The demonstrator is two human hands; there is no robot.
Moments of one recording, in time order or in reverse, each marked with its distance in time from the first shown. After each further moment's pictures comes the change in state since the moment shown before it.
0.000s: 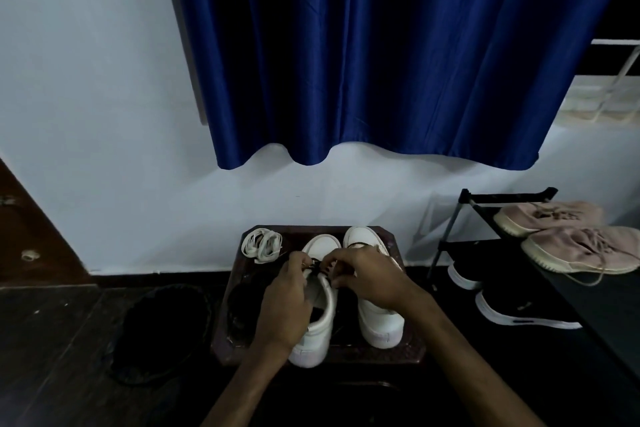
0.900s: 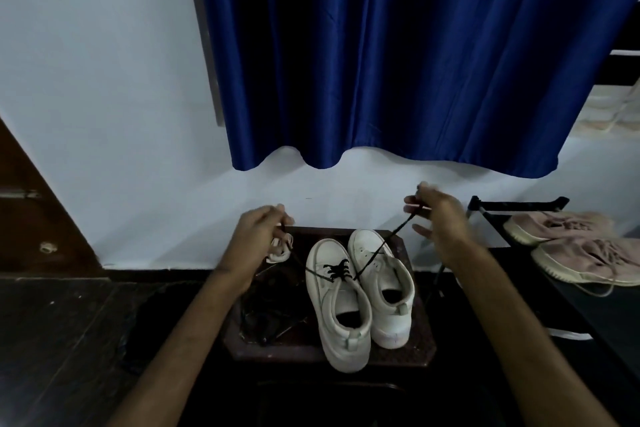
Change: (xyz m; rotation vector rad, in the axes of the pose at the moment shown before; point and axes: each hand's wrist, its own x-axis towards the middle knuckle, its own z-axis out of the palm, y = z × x) left_hand 0.055 0.021 -0.101 -0.702 0.016 -0.327; right_hand -0.005 -0.006 -0.096 0.995 0.594 0.517
